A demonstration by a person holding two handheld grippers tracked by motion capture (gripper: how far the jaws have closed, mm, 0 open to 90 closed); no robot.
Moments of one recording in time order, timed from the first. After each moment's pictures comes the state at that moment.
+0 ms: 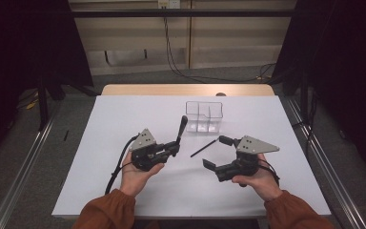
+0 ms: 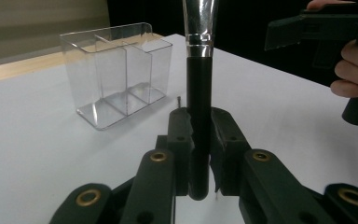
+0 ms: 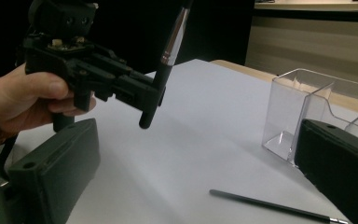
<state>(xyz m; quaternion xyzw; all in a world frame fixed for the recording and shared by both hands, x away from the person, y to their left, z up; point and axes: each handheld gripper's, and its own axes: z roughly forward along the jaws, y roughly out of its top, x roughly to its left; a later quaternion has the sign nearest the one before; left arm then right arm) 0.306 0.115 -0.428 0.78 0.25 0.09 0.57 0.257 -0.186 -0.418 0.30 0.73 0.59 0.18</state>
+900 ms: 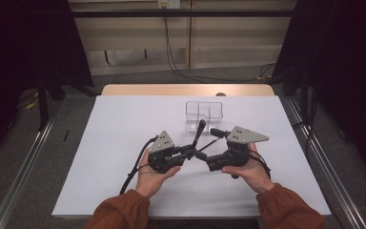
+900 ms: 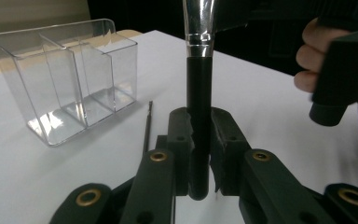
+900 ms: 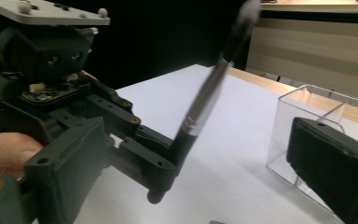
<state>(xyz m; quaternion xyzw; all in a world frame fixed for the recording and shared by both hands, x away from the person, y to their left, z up) 0.301 0.073 -0.431 0.78 0.24 0.07 0.57 0.280 -0.168 -0.409 0.30 0.72 0.59 0.18</state>
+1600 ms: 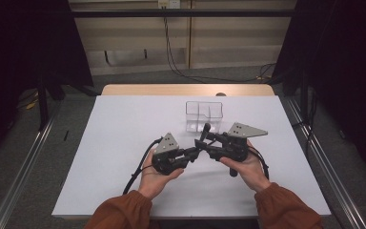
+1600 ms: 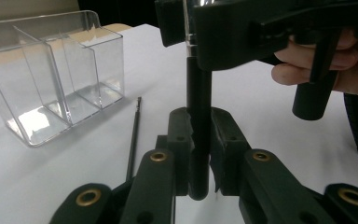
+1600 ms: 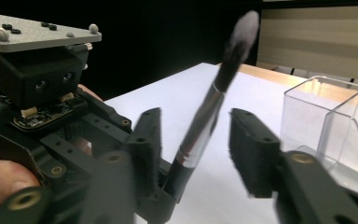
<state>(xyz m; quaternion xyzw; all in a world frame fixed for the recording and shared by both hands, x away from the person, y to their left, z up) 0.297 0.063 -0.437 0.80 0.22 0.06 0.56 0.293 -0.170 -0.413 0.31 0.72 0.60 0.14</state>
